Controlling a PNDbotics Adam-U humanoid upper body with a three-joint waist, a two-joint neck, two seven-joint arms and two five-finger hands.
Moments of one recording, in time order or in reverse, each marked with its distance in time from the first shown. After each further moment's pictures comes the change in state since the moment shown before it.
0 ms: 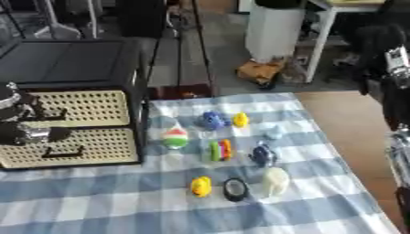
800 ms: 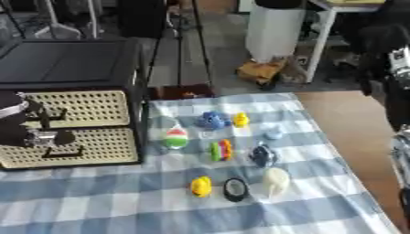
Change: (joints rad) left arm -0.024 -0.012 -0.048 0.134 0.026 0.032 -0.018; right arm -0.001 0.000 0.001 0.000 0.000 0.000 0.000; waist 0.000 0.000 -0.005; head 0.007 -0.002
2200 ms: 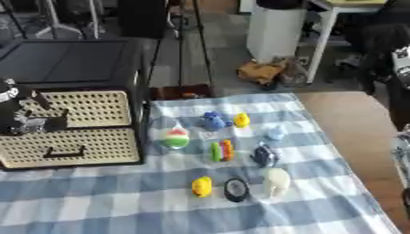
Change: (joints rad) left arm 0.004 0.012 0.036 -0.047 0.110 0.003 0.056; right arm 0.000 -0.008 0.000 0.000 0.000 -0.002 -0.002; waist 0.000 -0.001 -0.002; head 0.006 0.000
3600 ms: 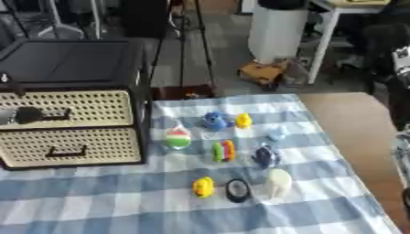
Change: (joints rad) left arm 0.045 0.069 0.068 -0.124 0.001 0.009 0.018; right arm 0.000 0.000 0.000 0.000 0.000 0.001 -0.006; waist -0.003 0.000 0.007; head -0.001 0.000
